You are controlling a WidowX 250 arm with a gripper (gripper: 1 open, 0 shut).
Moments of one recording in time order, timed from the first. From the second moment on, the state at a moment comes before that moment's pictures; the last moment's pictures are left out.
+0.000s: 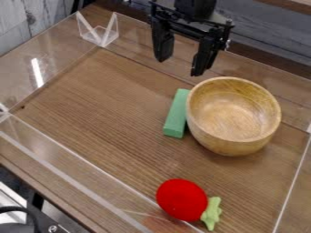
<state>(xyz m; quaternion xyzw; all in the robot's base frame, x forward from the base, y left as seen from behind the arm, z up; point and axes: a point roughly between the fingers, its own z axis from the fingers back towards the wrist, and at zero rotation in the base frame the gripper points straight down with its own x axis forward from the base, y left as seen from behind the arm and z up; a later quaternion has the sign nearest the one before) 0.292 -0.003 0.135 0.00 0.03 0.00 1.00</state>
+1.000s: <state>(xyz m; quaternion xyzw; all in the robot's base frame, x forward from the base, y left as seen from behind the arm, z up) 0.204 -0.033 0.083 -0.03 0.04 0.33 0.94</state>
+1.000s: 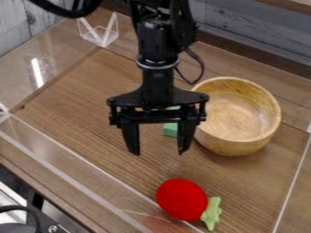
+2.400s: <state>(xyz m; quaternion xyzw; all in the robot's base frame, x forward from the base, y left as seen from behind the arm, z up) 0.191 -0.065 0.042 -0.06 0.01 0.66 0.75</state>
